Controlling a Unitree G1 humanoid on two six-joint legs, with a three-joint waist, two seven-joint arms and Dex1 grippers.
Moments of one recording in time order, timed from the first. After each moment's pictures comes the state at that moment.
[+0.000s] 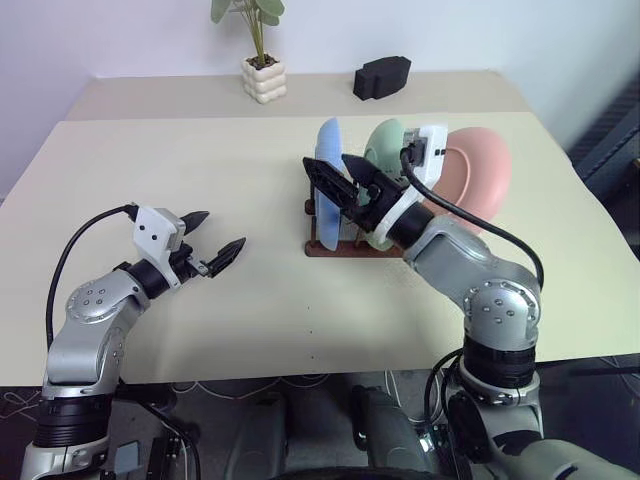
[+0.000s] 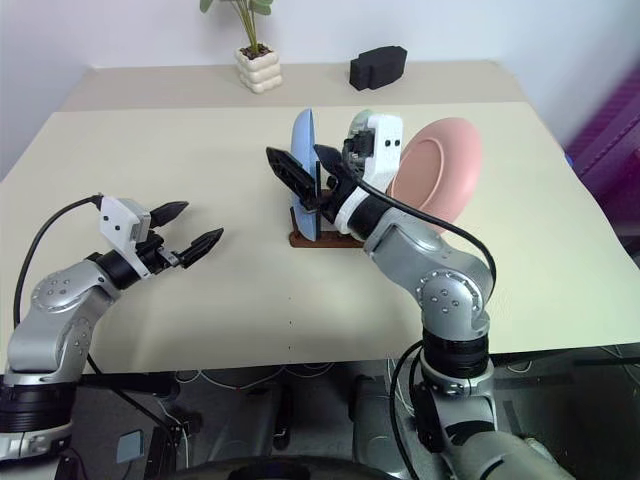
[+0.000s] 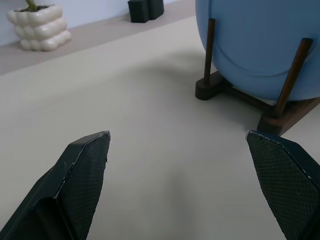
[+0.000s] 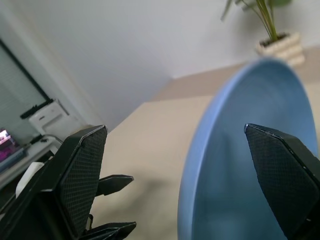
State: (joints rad) left arm -0.14 0.58 0.21 -0.20 -0.40 0.30 -0.69; right arm -0.59 -0.16 -0.05 -0.48 0.96 0.86 0.01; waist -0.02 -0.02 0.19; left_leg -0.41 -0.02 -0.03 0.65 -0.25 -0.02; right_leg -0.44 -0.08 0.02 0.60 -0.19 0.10
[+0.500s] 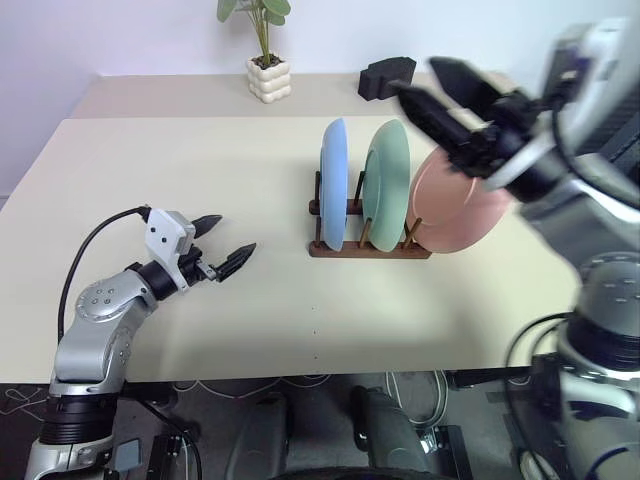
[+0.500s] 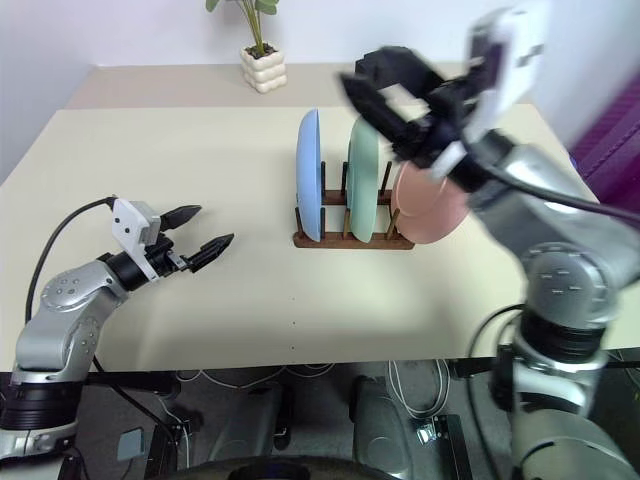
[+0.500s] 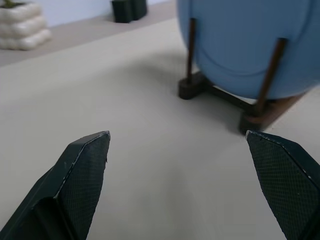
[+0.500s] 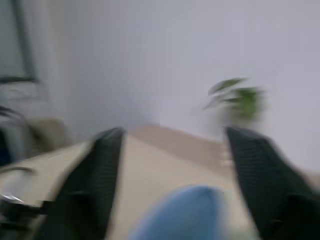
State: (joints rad) left arm -0.15 0.58 0.17 -0.20 -0.43 0.32 -0.76; right arm -0.65 -0.68 -0.33 -0.54 0.98 0.82 0.29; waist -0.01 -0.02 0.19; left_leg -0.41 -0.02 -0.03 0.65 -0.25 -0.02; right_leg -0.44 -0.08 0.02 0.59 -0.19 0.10
